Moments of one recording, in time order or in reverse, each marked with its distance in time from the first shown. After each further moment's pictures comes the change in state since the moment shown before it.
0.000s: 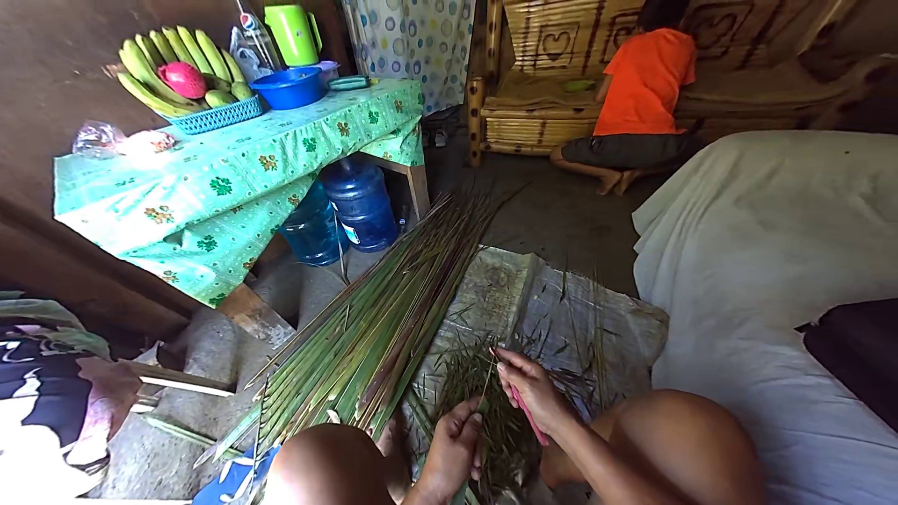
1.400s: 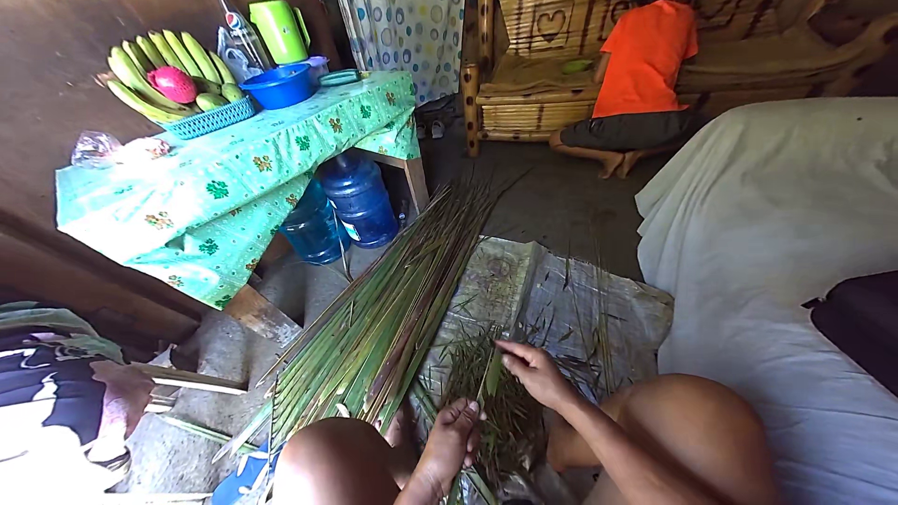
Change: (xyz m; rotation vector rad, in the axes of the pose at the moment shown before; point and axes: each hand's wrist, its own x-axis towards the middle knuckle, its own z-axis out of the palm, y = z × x) left_hand -0.003 -0.006 -0.007 -0.189 -0.010 -0.135; right_hand 0.006 -0.004 -0.020 -0.477 -0.084 -0.214
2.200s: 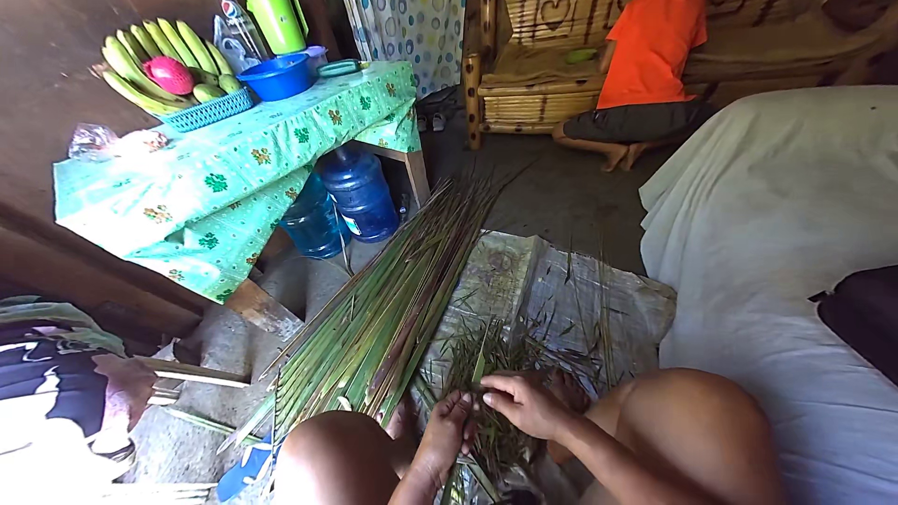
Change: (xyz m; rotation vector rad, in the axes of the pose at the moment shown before) left_hand 0.001 -0.001 -0.004 0.019 0.075 -0.010; right_hand -0.031 -0.017 0.019 -0.228 -0.341 -0.133
